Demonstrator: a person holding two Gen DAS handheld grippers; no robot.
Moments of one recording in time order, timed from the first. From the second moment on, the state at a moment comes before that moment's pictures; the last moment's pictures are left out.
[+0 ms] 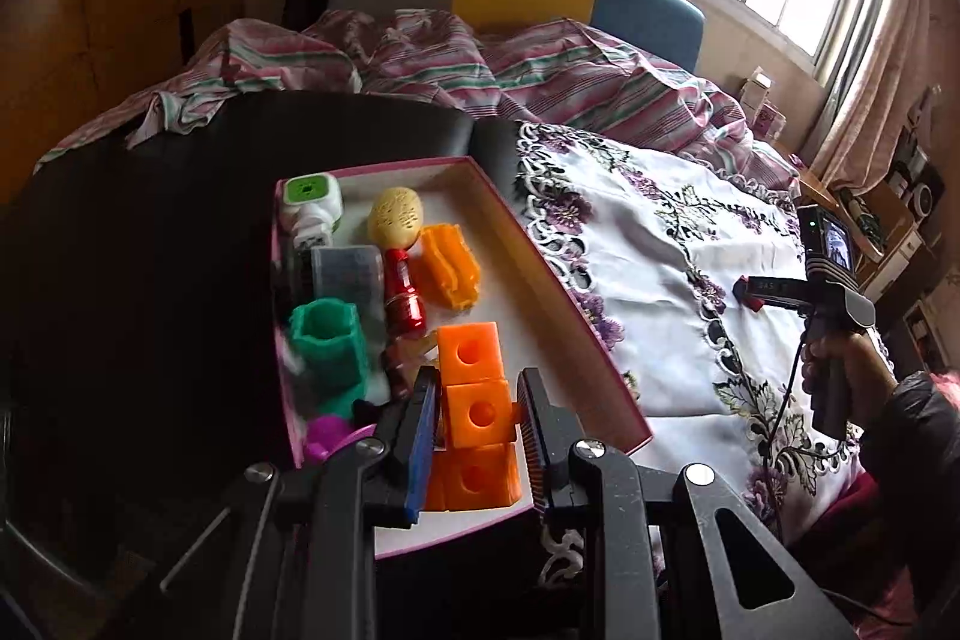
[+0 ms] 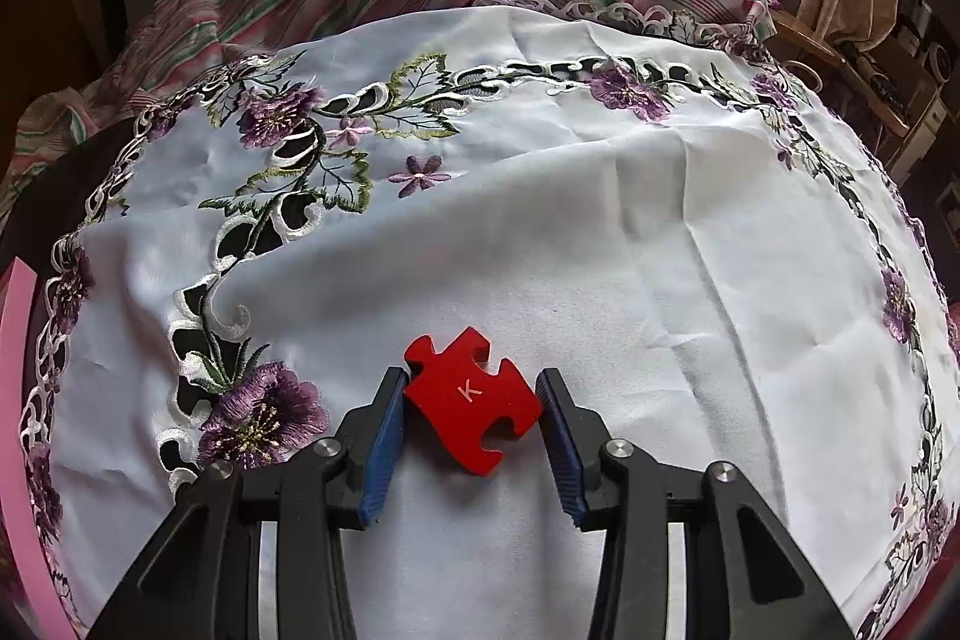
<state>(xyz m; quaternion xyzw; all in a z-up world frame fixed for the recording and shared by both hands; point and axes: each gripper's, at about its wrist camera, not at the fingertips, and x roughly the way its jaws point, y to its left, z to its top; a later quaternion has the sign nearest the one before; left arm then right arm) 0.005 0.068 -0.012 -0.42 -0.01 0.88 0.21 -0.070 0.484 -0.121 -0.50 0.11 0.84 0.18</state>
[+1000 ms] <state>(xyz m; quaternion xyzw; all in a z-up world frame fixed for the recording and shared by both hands) -0.007 0.094 -0.034 -0.46 -0.04 0.84 0.29 -0.071 0.479 -0.120 -0.50 0.10 0.84 0.19</state>
